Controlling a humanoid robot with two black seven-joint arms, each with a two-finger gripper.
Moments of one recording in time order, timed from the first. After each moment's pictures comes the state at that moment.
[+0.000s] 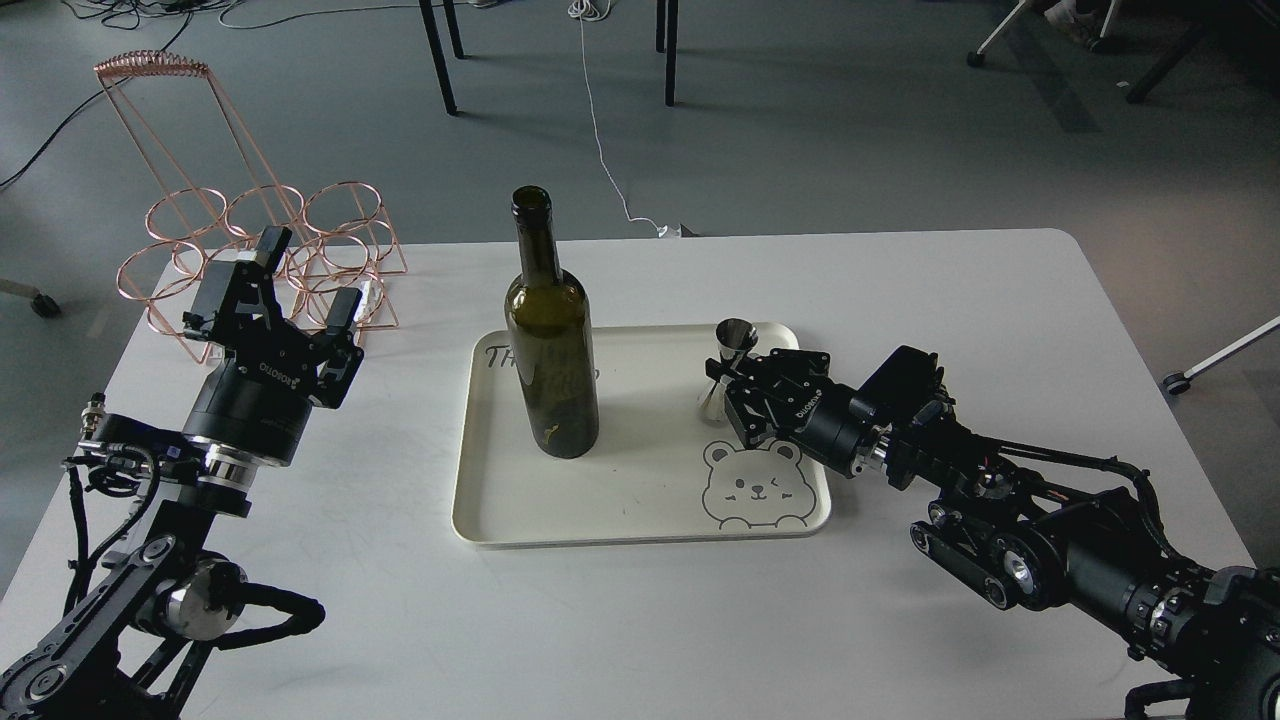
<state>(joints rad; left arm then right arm) -0.04 0.28 -1.30 -1.37 0.82 -0.19 -0.49 0.67 -0.14 0.37 0.62 -1.97 -0.49 0.49</state>
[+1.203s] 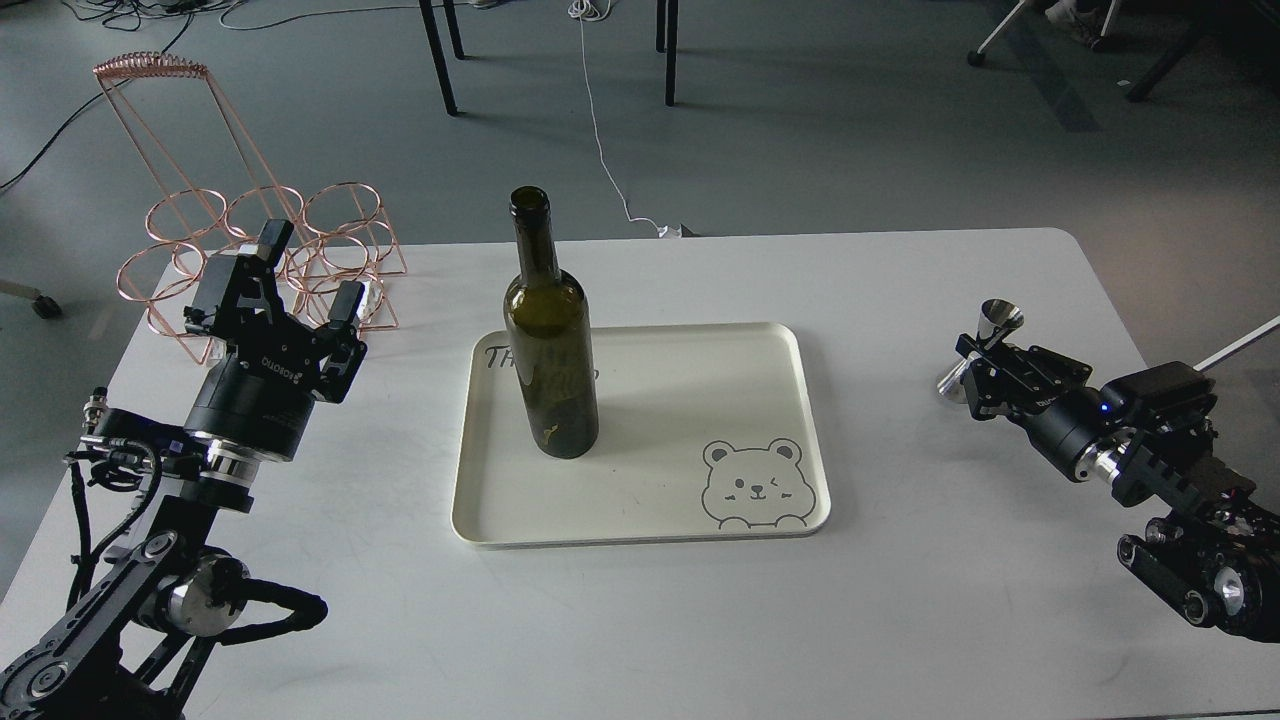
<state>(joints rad) -0.04 0.28 -1.30 -1.37 0.82 -0.19 -0.49 0.55 -0.46 0.45 0.56 -1.72 -0.49 0.49</state>
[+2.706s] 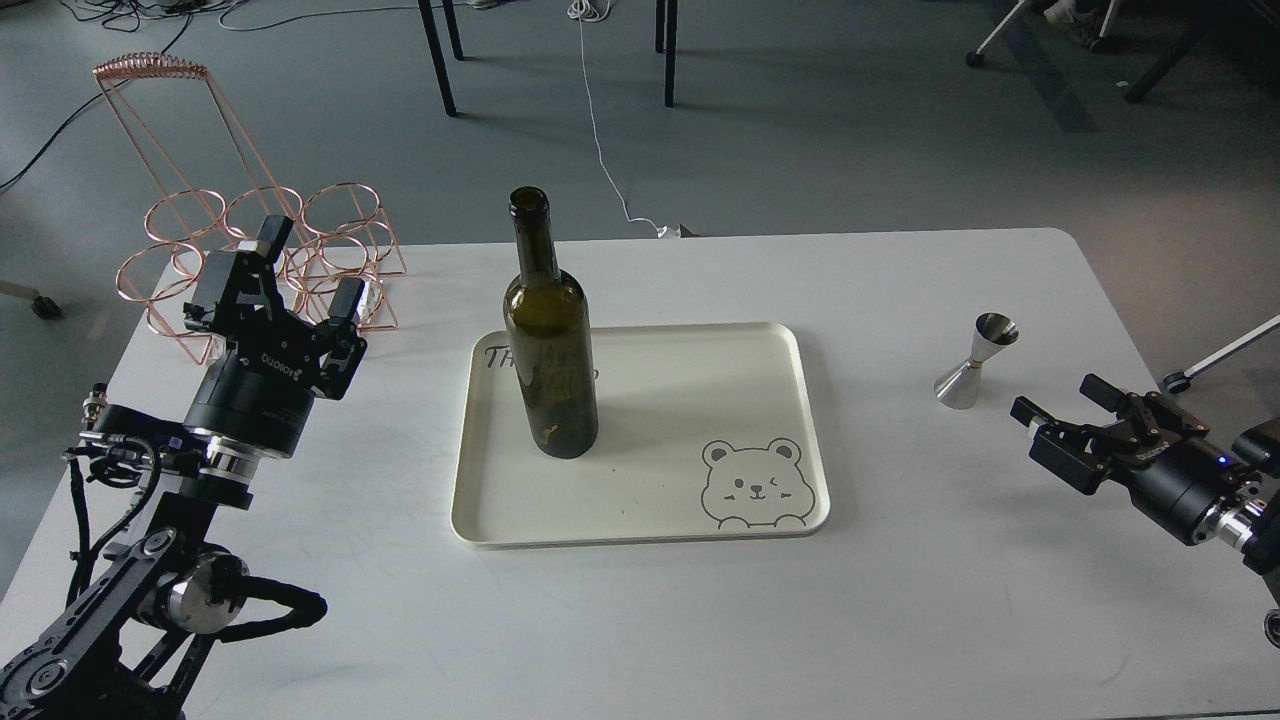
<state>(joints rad) -0.05 0.28 -1.29 -1.37 0.82 -0.19 -0.49 0.38 -0.90 0.38 1.16 -1.49 -0.49 0.49</state>
